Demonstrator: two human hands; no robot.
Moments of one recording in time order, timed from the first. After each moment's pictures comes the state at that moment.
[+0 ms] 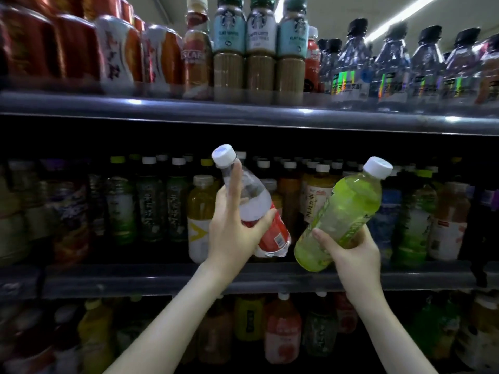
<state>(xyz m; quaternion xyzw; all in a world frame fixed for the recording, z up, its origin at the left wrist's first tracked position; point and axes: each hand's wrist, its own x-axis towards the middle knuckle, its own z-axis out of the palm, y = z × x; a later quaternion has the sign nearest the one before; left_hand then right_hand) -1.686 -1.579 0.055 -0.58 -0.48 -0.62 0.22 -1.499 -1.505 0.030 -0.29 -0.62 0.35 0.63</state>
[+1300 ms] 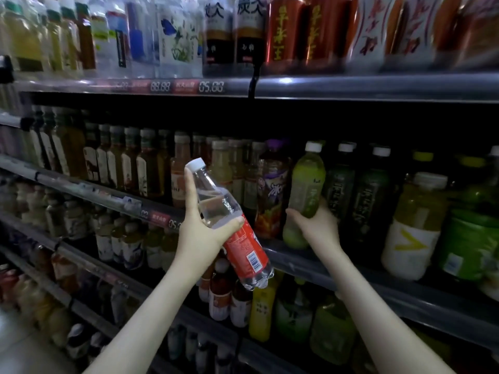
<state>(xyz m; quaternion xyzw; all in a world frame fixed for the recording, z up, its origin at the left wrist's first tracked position) -1.927 -1.823 0.014 -0.32 -0.64 -0.69 0.12 -1.870 -1.605 0.018 -0.22 -0.78 0.44 0.39</state>
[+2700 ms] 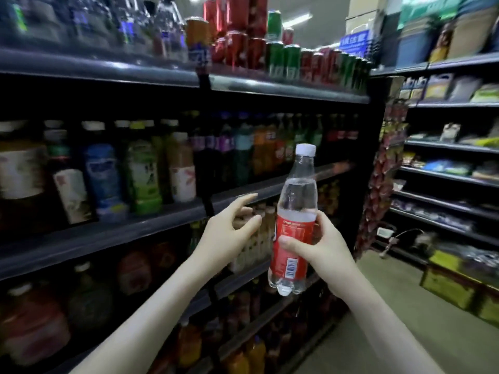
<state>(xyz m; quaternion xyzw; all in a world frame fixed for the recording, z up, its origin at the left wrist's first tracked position) -1.234 -1.488 0.012 -0.72 -0.44 -0.48 -0.26 -1.048 -1.536 0.005 -0.49 -0.59 0.33 0.55</state>
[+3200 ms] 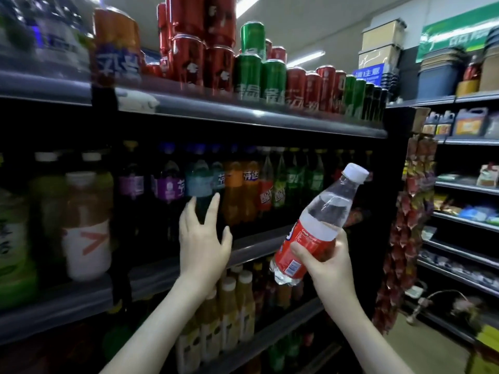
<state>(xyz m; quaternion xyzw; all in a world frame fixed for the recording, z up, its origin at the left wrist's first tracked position) -1.118 -1.245 0.019 -0.62 -0.59 -0.51 0.10 -0.914 -1.276 0.009 -0.40 -0.55 0.28 0.68</state>
